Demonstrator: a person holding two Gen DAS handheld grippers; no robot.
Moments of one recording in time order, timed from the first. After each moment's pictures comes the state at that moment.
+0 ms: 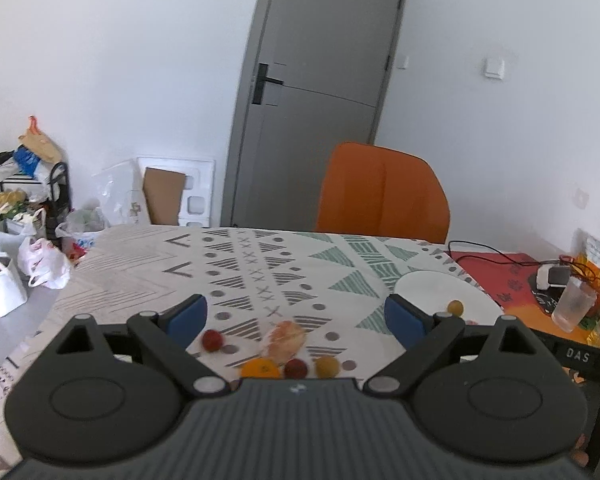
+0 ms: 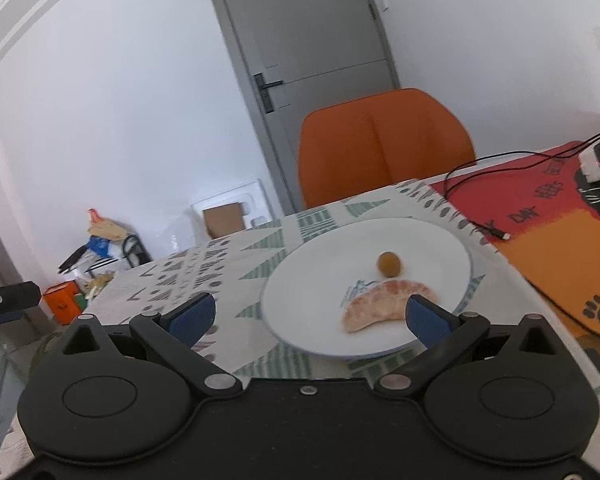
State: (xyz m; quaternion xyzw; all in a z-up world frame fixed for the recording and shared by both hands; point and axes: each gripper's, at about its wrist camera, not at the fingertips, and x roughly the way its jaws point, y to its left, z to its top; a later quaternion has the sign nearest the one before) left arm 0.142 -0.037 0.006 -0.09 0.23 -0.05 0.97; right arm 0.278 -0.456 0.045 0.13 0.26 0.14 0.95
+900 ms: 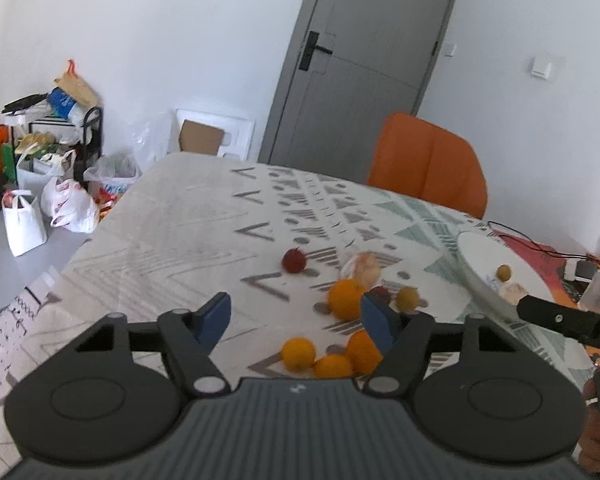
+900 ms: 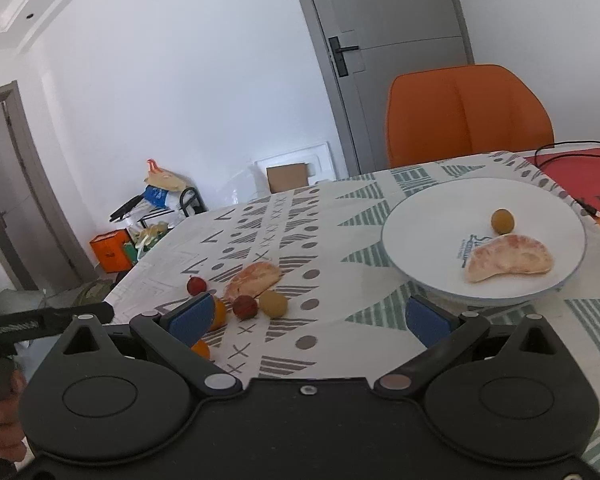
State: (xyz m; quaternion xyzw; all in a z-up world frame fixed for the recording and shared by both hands) left arm 0.121 0.028 -0.060 -0.13 0.27 -0.01 0.95; right arm 0.259 -0.382 0.034 0.10 0.29 0.23 0.93
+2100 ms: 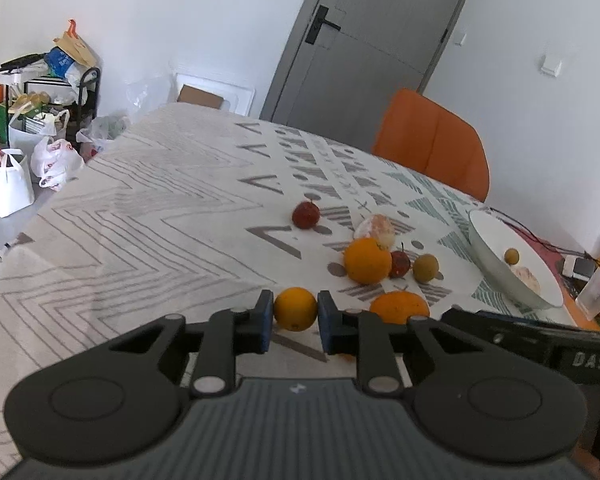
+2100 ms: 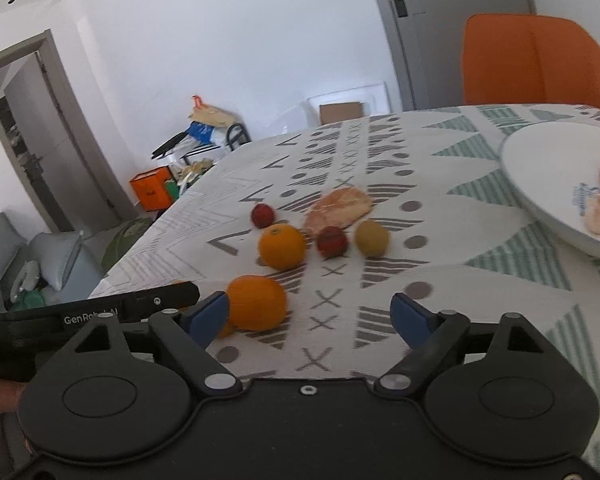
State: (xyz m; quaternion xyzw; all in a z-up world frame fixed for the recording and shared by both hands) left arm 0.130 0.041 -0.096 -0.17 0.30 -0.03 0.94; right arm 0.265 -0.306 0.007 0.07 0.36 0.31 0.88
